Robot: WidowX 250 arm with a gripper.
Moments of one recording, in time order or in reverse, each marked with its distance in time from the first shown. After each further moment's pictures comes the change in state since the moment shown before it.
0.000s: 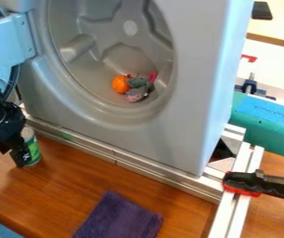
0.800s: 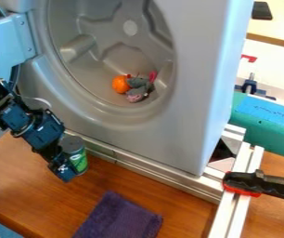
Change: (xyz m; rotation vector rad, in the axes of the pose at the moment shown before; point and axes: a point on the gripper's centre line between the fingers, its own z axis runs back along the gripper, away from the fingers) arm 0.024 -0.122 0.035 -0.405 -0.177 -0.229
